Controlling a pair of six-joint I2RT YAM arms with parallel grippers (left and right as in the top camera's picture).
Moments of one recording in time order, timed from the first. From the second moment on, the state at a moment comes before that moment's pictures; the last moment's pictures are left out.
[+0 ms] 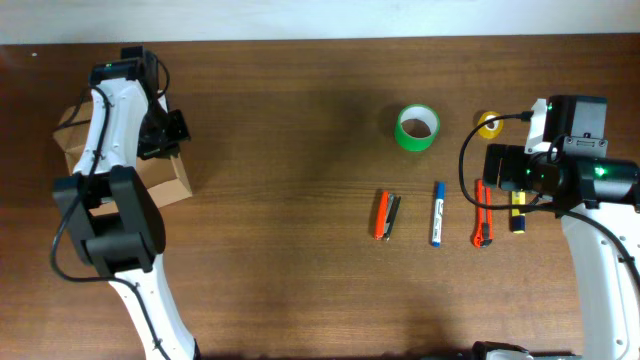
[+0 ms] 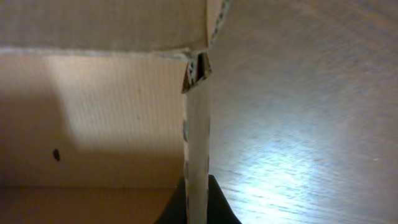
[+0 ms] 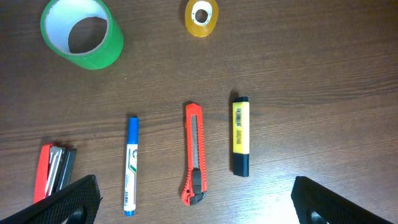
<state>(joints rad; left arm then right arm) 0.13 2.25 1.98 -1.29 -0.02 -0.22 -0.13 1.33 1.30 -1.02 0.09 0.00</state>
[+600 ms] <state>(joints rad) -0.37 2.27 2.48 -1.46 -0.11 -0.34 -0.13 1.33 1.30 -1.03 0.09 0.00</state>
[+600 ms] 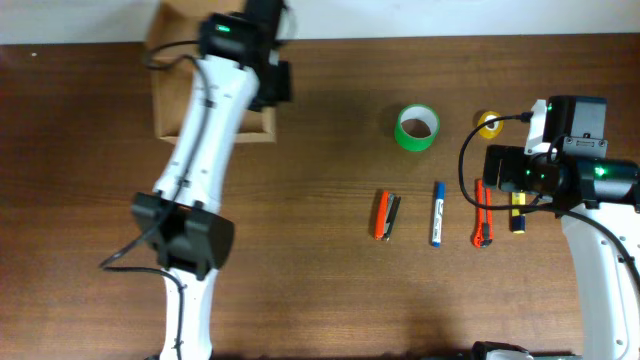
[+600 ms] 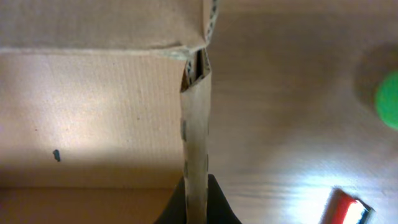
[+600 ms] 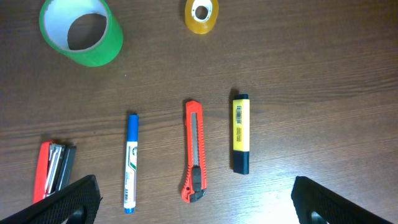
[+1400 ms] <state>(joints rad) -0.55 2.44 2.49 -1.44 -0.15 -0.46 -0.13 1.33 1.30 -1.04 0.09 0.00</state>
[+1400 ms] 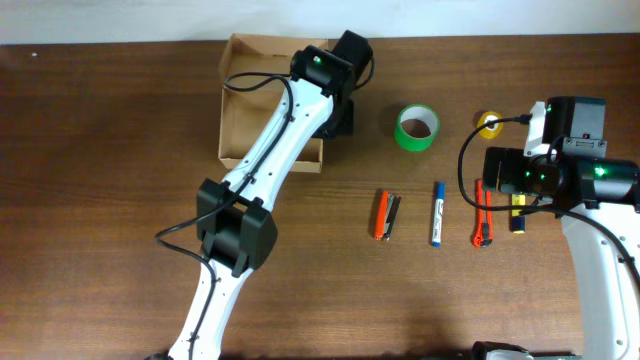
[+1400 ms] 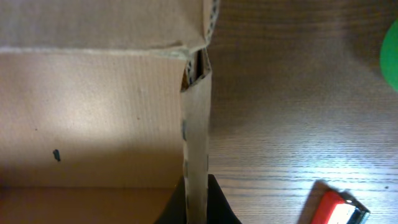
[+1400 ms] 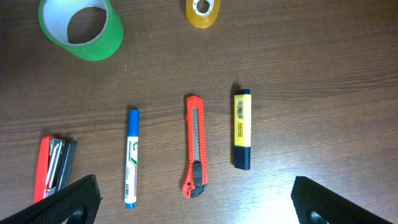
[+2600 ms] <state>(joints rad) -0.55 2.57 2.51 -1.33 -0.09 -0.57 -0.13 1.33 1.30 -1.04 0.09 0.00</state>
